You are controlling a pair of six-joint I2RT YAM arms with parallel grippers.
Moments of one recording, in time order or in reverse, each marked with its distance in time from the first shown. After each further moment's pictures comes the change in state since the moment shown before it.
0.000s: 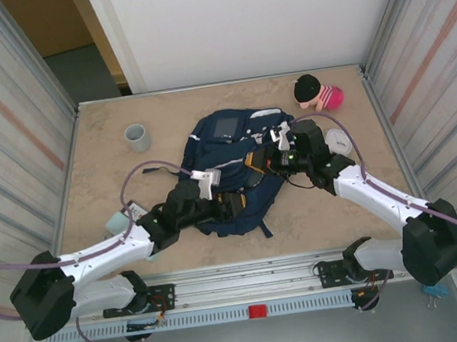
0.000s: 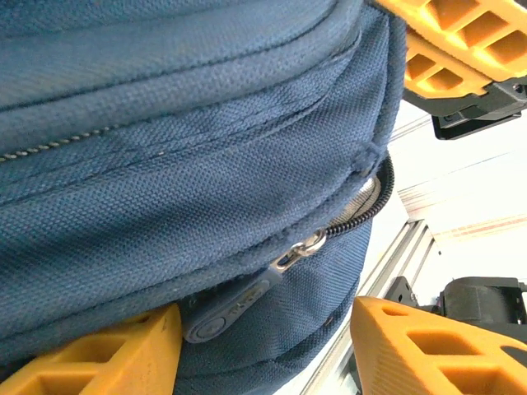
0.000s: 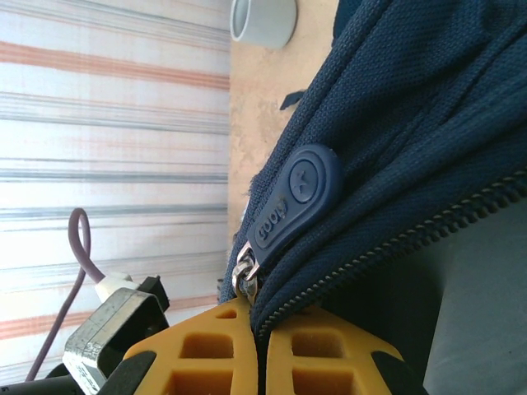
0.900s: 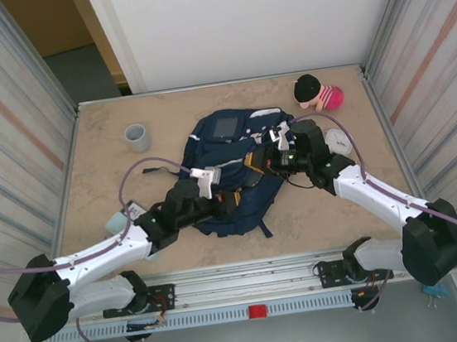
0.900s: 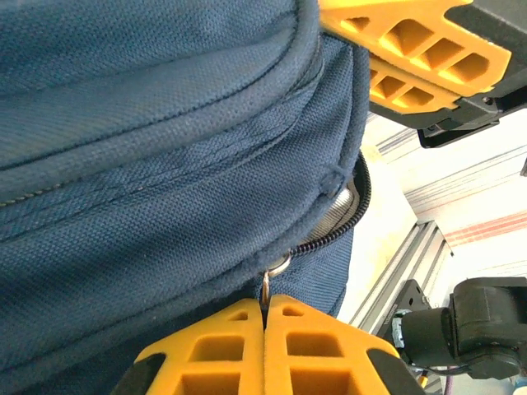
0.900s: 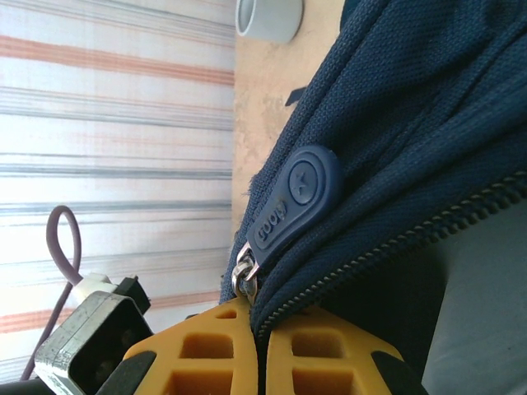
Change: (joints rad) left arm -0.006 -0.030 0.026 -0.053 -0.044 0.056; right arm 0.000 0.001 0.000 0.007 -0.016 0.003
